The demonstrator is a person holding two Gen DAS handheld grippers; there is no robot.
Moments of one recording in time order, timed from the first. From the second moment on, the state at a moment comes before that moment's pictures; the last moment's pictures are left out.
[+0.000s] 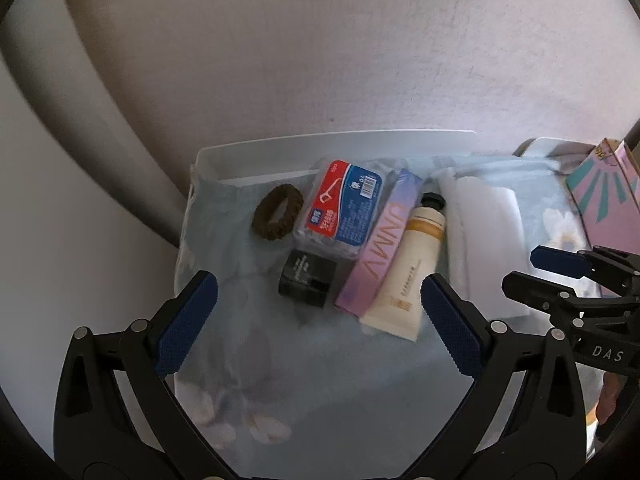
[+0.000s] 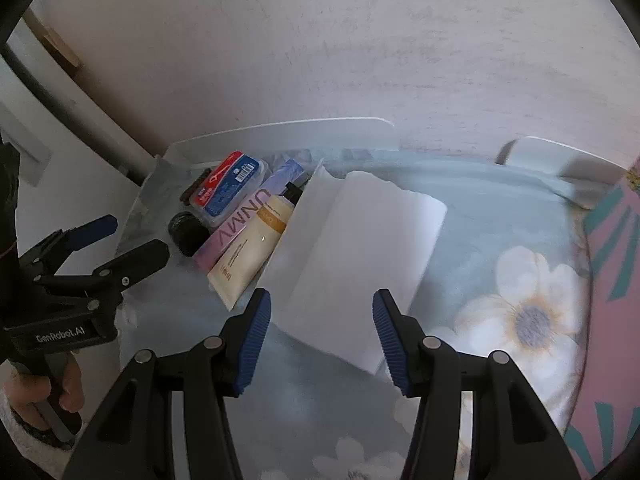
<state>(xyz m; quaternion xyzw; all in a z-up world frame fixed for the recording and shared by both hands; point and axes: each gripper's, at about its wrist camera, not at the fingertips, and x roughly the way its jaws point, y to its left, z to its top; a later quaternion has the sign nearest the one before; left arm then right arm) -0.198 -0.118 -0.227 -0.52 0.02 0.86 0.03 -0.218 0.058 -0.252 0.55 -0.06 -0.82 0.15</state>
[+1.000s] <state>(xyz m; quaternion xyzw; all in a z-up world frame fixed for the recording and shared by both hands) -0.211 -0.130 -0.274 -0.52 -0.02 0.85 0.07 -0.240 0.040 -0.289 0.53 0.03 -0.84 0.13</state>
